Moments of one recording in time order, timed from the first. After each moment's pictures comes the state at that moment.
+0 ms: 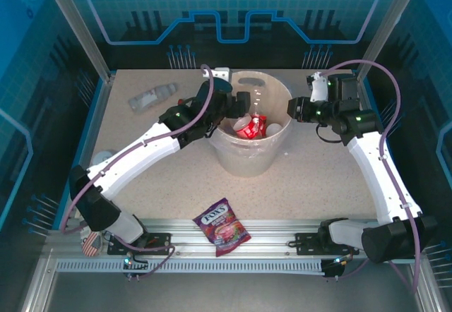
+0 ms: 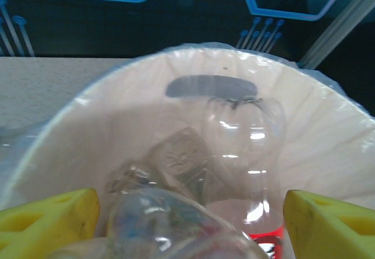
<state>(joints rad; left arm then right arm) -0.76 1.54 1.57 -0.53 -0.40 -0.51 0.16 1.23 1.34 -0.77 -0.37 0.29</state>
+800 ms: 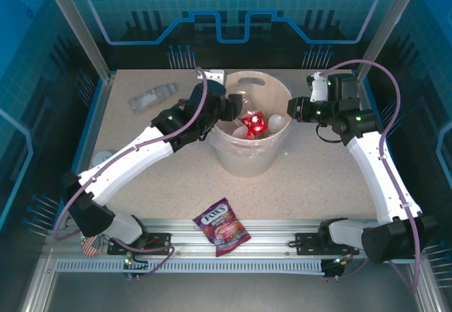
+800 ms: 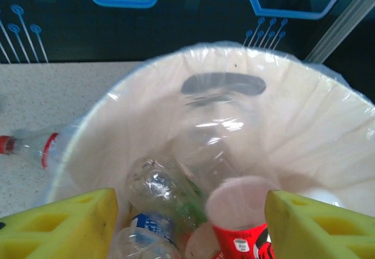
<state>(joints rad) -0.76 1.51 1.52 -0.53 -0.37 -0.48 0.16 1.24 1.34 -0.77 -0.38 0.29</state>
